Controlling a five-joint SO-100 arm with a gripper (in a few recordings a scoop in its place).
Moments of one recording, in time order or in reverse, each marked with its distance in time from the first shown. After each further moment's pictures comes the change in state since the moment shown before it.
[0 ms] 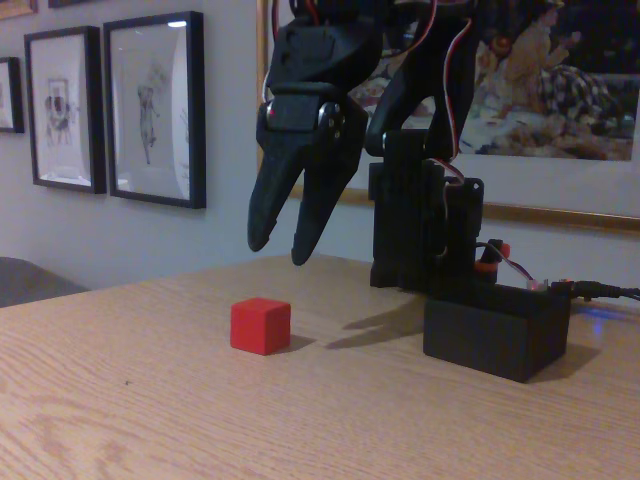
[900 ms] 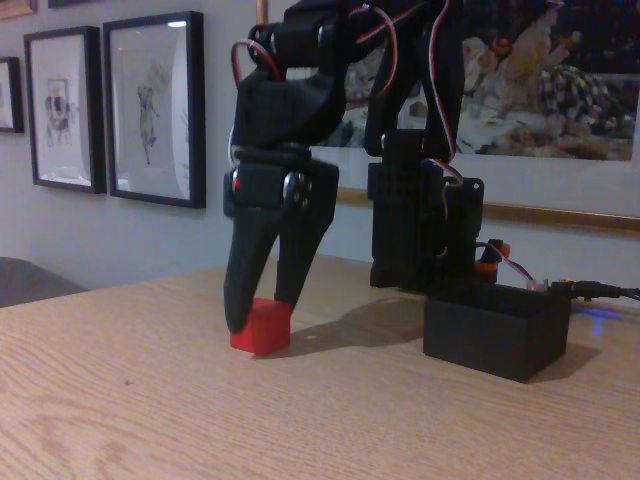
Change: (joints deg) arm -1.5 -23.5 -6.3 -8.5 0.9
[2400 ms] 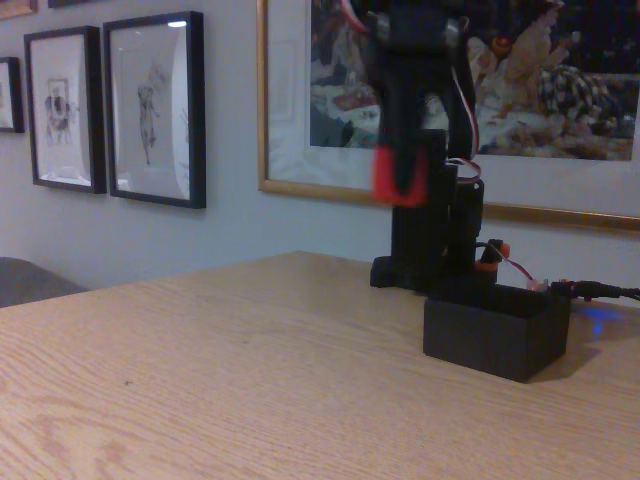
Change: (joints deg) arm 26.4 21.6 -12.3 28.4 7.2
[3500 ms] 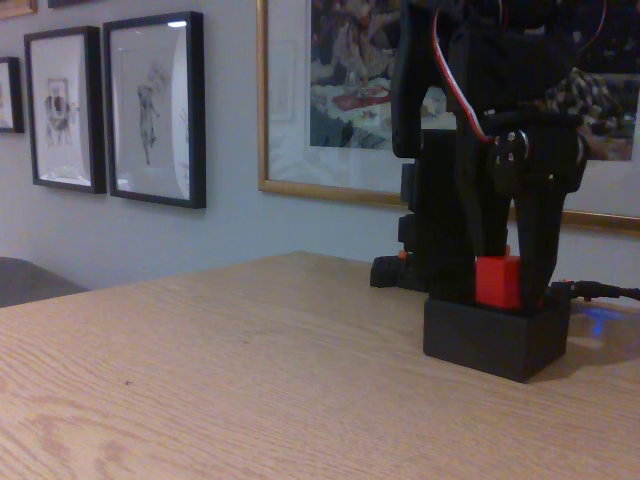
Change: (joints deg) arm 17.9 -11.4 10.5 -12.6 -1.8
